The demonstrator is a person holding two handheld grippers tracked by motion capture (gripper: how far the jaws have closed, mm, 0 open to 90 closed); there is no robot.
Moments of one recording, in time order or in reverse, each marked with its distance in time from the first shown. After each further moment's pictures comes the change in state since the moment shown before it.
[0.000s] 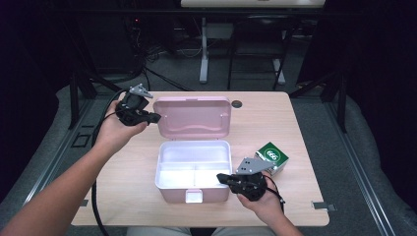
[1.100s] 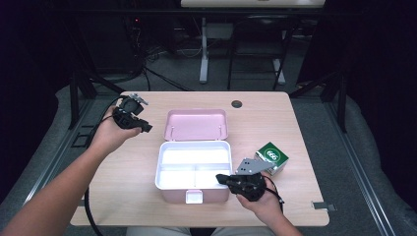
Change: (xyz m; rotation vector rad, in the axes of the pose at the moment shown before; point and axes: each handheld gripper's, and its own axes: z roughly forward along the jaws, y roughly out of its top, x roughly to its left) left arm 0.030 -0.031 0.026 0.178 0.026 -0.054; right arm 0.000 -0.002 0.003 -0.011 0.011 0.005
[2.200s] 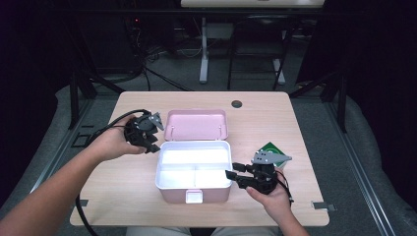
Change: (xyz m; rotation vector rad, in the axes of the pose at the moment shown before) left arm -0.057 0.002 -0.001 0.174 -0.124 0.463; right arm -0.028 -0.004 -0.019 -0.039 -0.068 0.187
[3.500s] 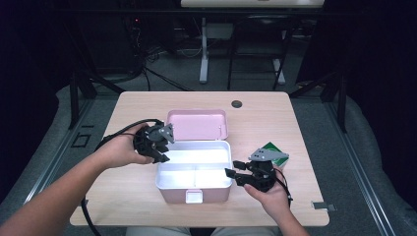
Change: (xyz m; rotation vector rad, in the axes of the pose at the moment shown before) left arm -0.030 0.016 0.003 -0.005 -0.066 0.147; right arm 0.002 0.007 0.004 0.043 -0.056 0.002
